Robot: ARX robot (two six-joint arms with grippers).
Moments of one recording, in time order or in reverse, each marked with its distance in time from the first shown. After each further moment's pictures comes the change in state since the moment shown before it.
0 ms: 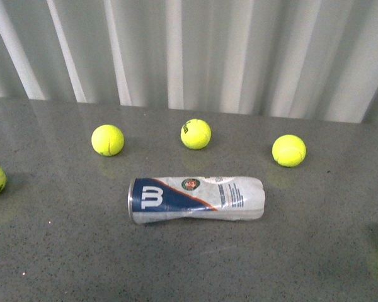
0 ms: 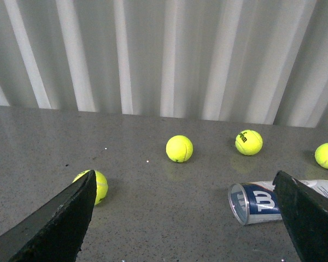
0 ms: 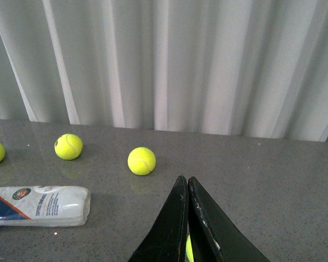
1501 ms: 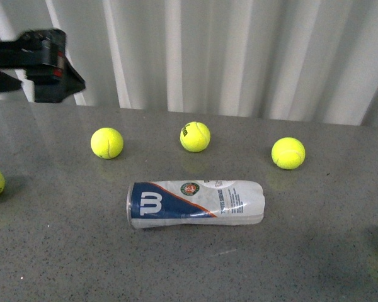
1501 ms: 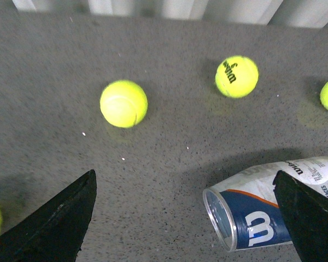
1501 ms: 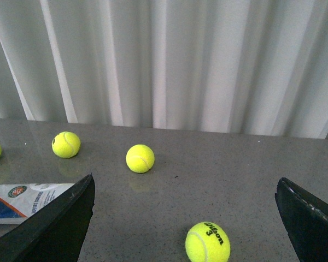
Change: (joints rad) left arm -0.079 1.637 0.899 0.176 0.151 -0.020; right arm 0.000 -0.045 -0.047 0.006 0.000 0.002
